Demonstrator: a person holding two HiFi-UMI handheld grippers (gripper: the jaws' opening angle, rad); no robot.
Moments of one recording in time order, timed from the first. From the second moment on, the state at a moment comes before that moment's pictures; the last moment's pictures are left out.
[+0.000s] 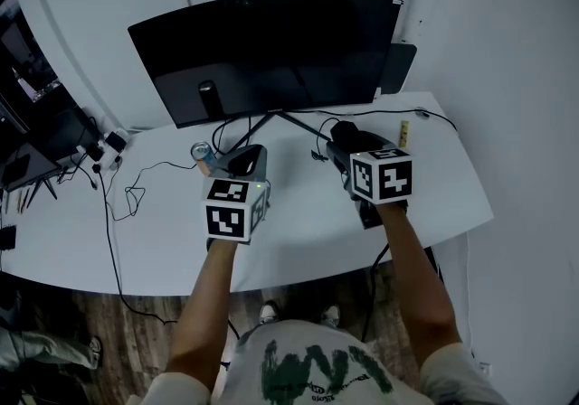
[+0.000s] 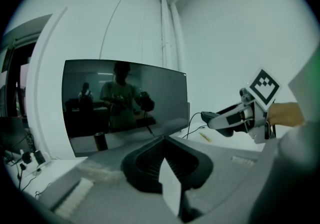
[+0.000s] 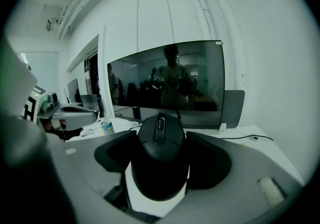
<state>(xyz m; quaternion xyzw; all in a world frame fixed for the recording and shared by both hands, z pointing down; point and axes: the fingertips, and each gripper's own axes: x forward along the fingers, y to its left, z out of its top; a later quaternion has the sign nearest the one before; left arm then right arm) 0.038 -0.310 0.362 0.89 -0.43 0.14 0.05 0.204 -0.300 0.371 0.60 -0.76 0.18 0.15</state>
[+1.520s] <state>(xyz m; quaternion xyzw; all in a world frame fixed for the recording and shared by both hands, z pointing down) 0.110 -0.292 0.392 0.91 -0.38 0.16 0.07 0.273 -0.270 0.432 0.62 -0.73 0.23 0.19</state>
